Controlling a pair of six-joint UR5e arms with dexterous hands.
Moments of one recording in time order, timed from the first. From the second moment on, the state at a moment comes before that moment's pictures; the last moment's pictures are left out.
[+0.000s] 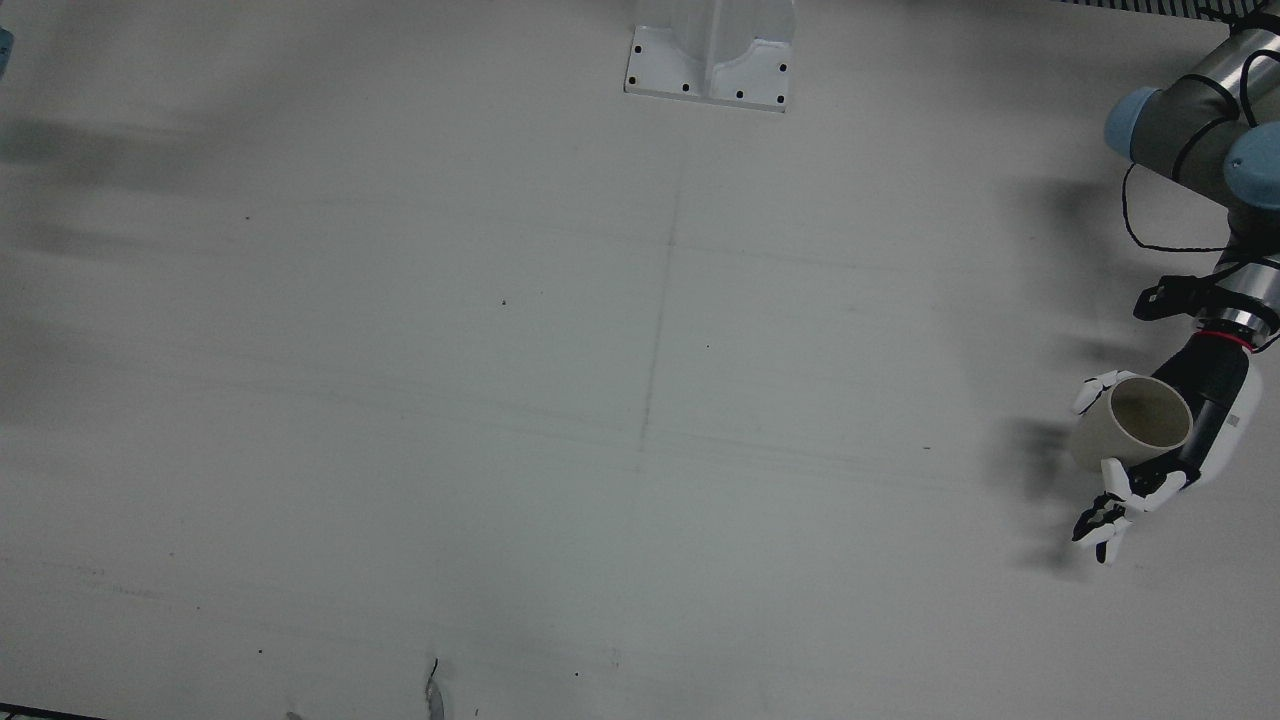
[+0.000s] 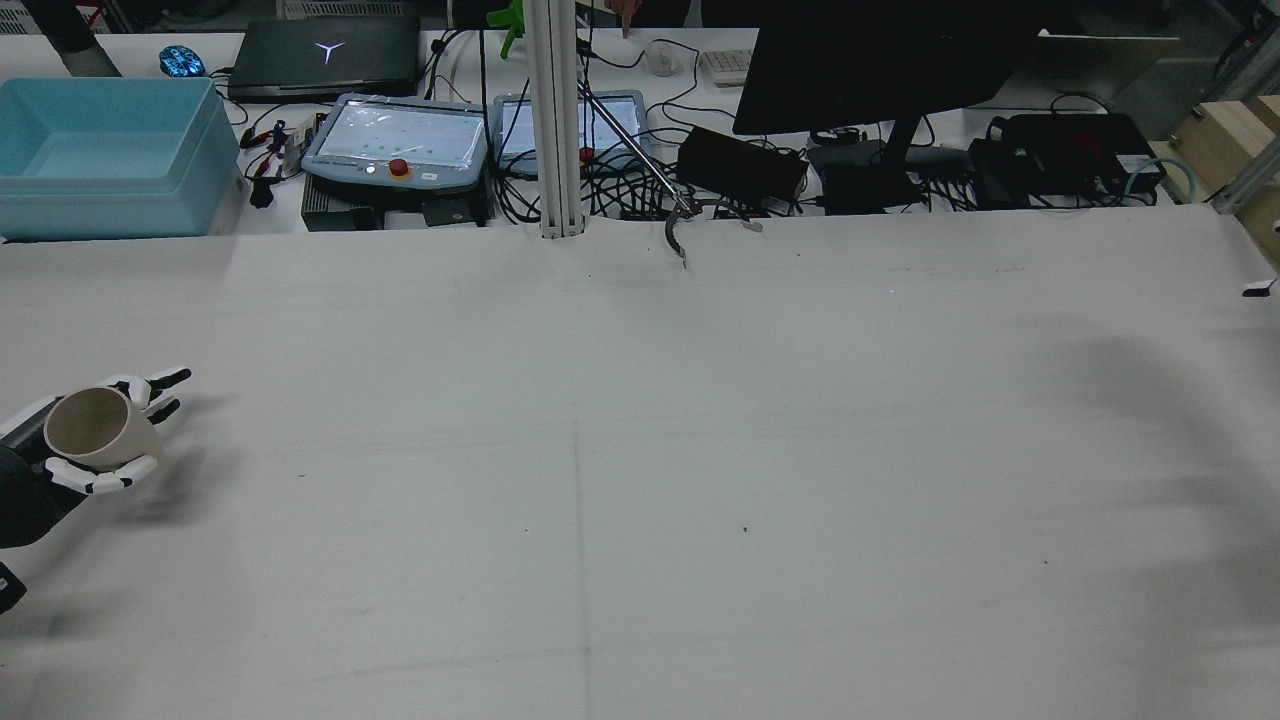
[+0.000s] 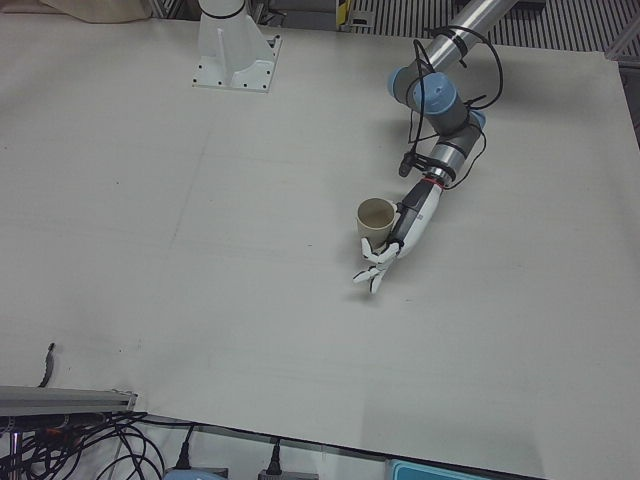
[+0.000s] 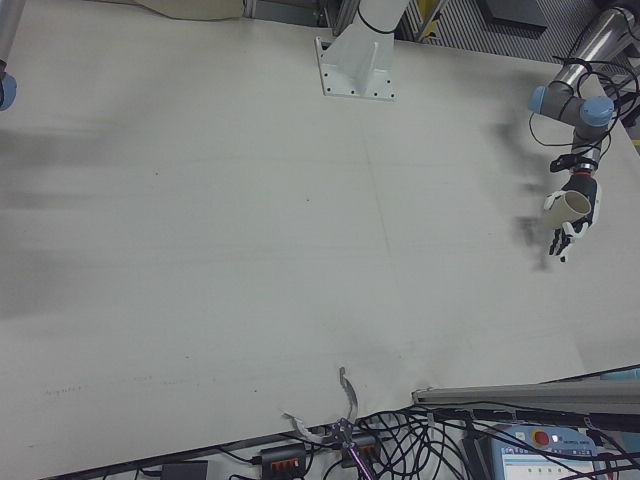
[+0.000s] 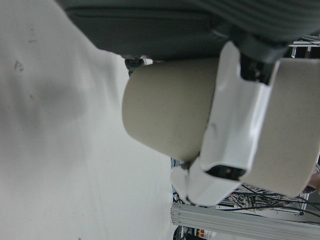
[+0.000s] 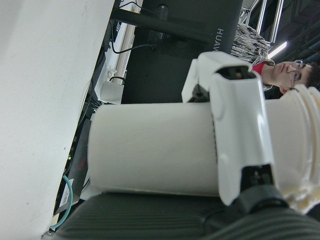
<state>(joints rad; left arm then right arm) -0.69 -1.52 -1.69 -0.04 1.14 0.05 1.45 -1.49 0.89 -2.44 -1.51 -0.23</state>
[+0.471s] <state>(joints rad) -0.70 -1.51 -1.59 -0.13 1.14 0.08 1.40 -1.43 0.78 -2.39 -1.46 -0.23</state>
